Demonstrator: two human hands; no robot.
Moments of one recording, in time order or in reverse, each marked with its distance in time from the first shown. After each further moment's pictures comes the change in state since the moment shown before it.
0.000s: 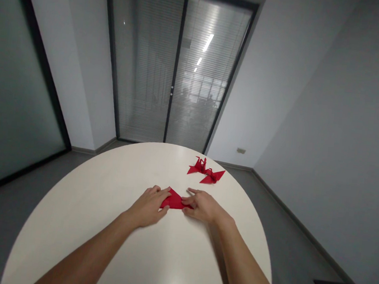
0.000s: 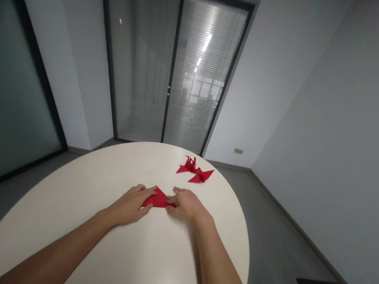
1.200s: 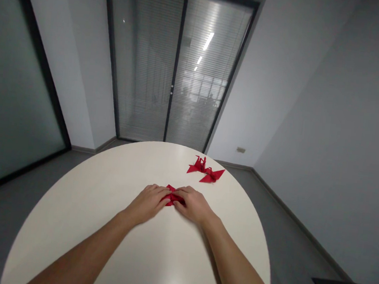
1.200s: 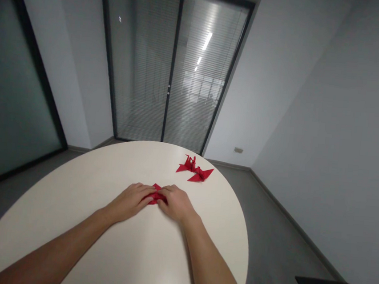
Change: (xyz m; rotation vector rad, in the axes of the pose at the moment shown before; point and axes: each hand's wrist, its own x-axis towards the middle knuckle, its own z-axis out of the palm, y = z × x) left_hand 0.006 -0.007 0.003 -0.027 0.098 0.086; right_hand 0.014 -0.023 0.019 -0.020 0.138 0.017
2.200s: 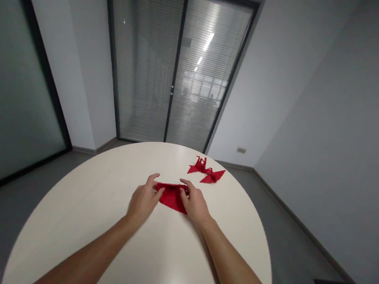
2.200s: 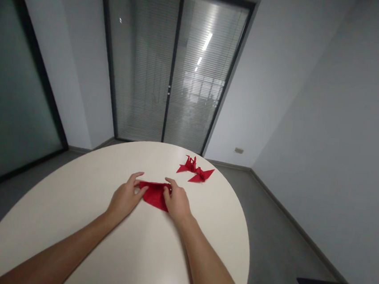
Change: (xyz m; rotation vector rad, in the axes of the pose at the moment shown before) left_hand 0.004 0.004 0.001 -0.171 0.336 -0.529; right_hand 0.009 -0.002 0.011 0.249 0.253 0.381
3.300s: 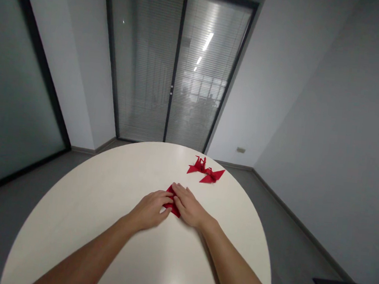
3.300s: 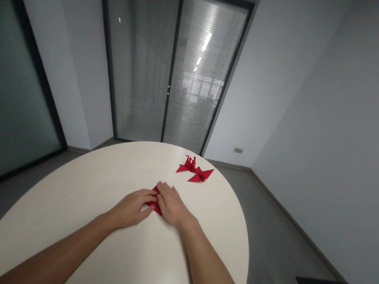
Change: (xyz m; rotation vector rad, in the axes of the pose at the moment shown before) left_hand -0.012 0.002 0.002 0.062 -0.352 0.508; right_hand -0.006 0.009 0.004 -0.068 -0.344 -0.254
